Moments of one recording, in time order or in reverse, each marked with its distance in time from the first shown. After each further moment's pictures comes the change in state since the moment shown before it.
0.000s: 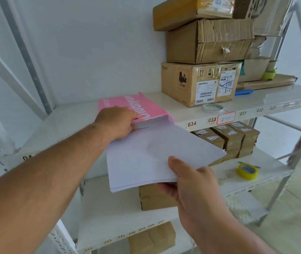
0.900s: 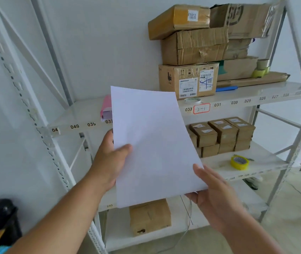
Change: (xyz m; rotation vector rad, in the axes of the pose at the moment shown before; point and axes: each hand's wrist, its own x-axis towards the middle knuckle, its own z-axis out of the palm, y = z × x) left_hand -0.226 0.176 -0.025 -1.546 0.273 -0.534; right_hand -0.068 -0.021 -0.207 0.095 -0.285 0.137
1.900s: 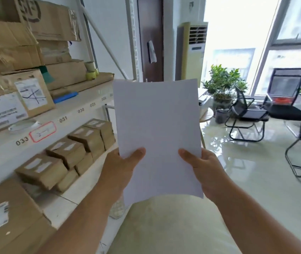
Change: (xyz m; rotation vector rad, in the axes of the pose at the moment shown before) left_hand -0.002 -0.022 0.316 -0.117 -0.939 -0.120; right_hand -0.080 -0.099 -0.174 -0.225 0.975 -0.493
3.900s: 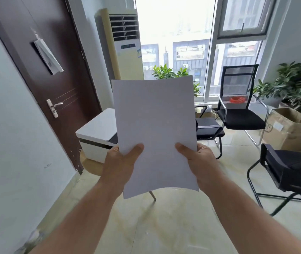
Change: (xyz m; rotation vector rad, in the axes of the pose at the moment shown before) left_hand 0.621 -0.029 0.820 0.041 -0.137 -0.026; right_hand 0.768 -0.169 -0.589 0.029 0.296 -0.027
